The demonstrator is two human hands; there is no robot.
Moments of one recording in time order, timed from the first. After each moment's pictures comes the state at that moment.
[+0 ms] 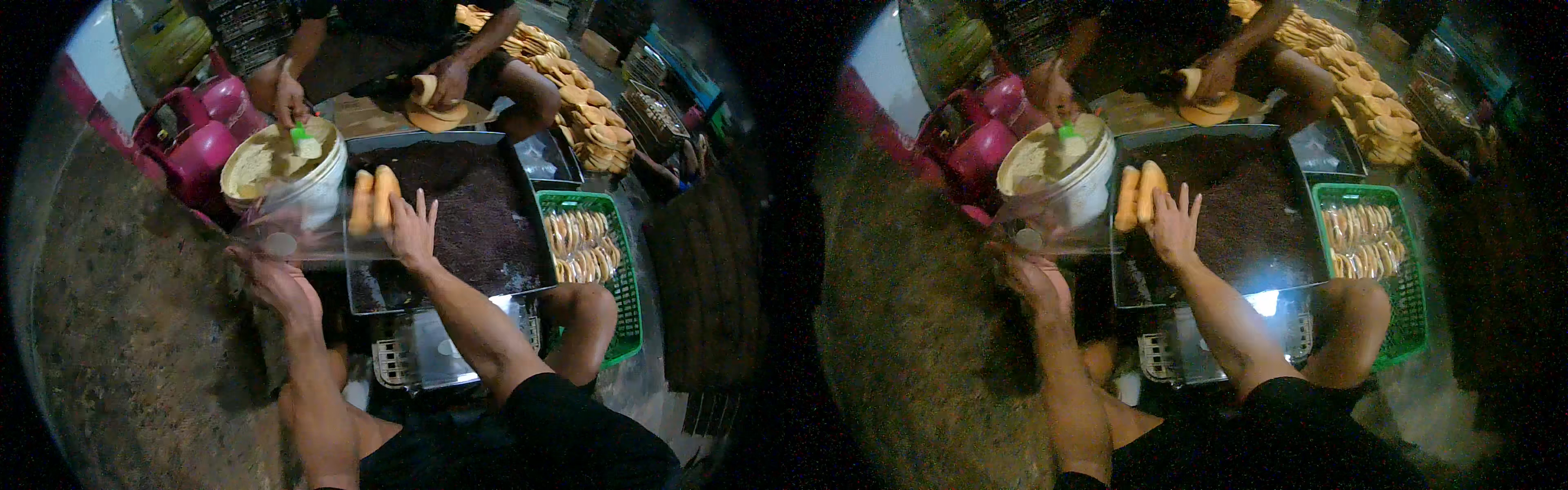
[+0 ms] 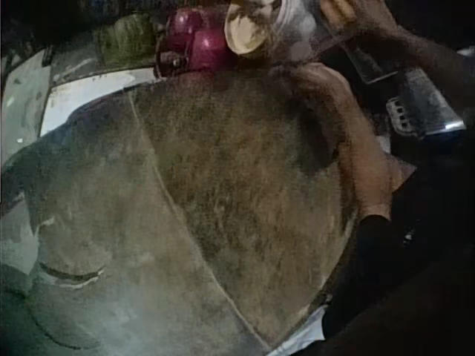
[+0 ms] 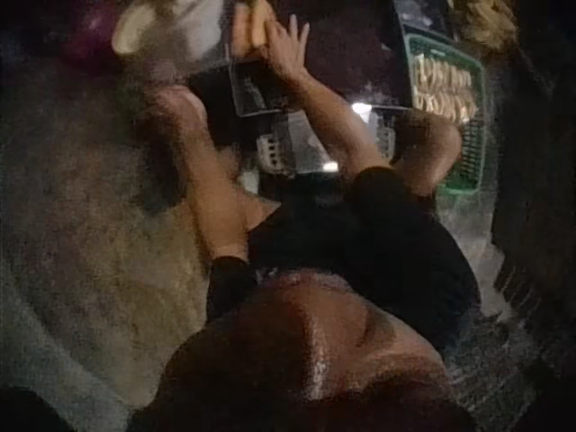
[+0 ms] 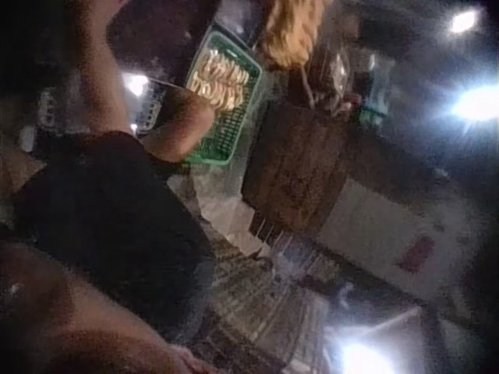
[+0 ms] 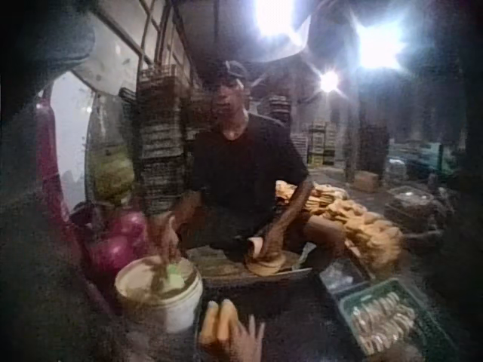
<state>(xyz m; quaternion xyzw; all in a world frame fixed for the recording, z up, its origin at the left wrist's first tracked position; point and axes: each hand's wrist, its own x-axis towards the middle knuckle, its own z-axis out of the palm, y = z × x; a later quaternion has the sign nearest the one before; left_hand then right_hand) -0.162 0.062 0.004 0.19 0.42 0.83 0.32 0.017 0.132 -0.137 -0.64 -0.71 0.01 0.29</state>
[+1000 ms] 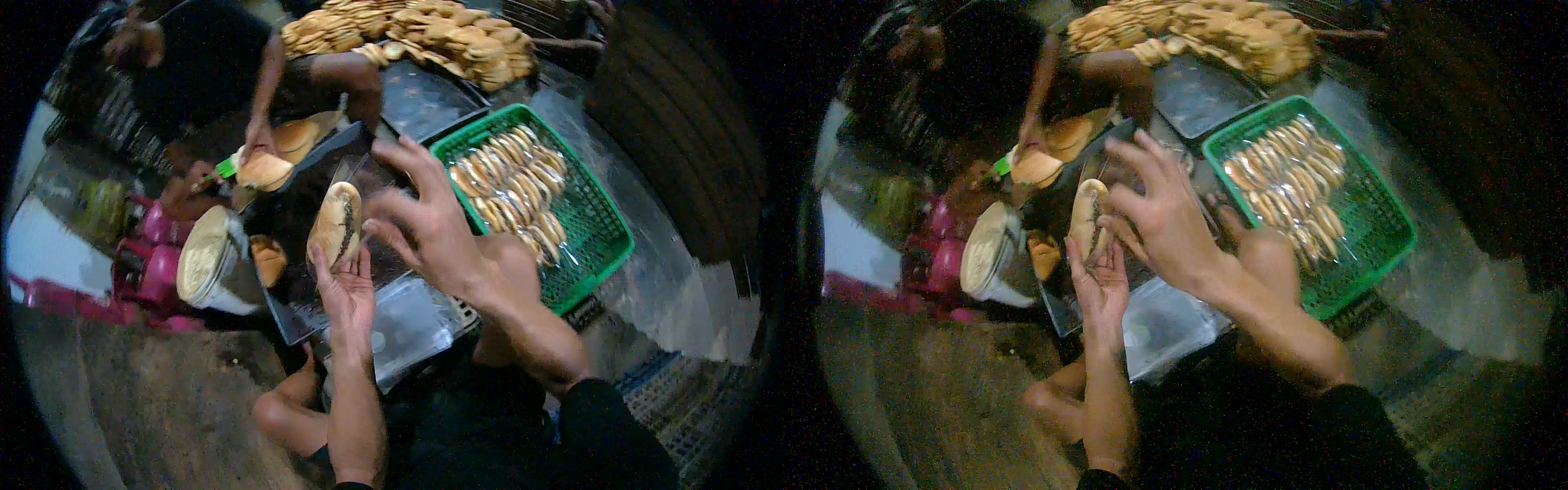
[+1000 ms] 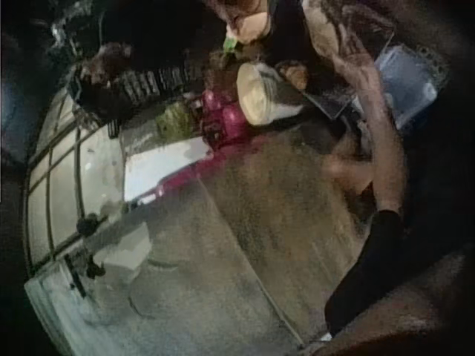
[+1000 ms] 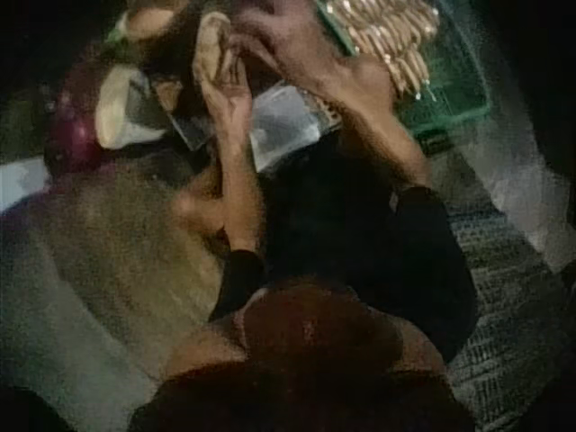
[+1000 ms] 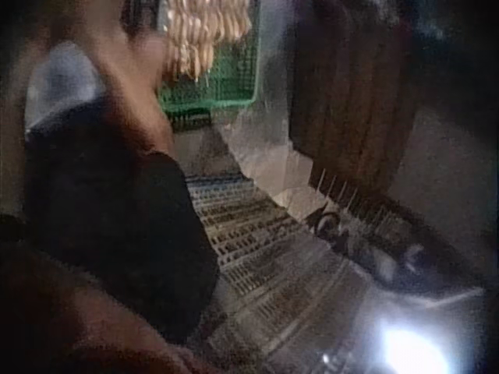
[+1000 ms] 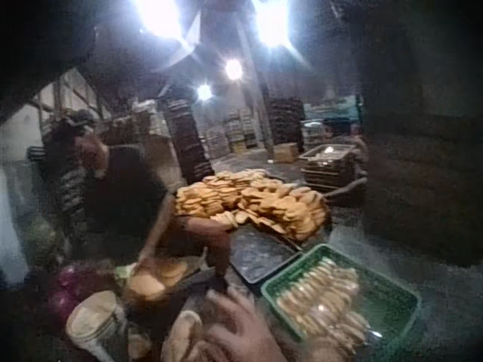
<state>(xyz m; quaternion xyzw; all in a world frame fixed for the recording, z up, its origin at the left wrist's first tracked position) 0.107 0.004 -0.008 0.15 0.30 0.59 0.74 0.281 -0.040 0.055 -0.50 -0.68 -0.07 0.53</state>
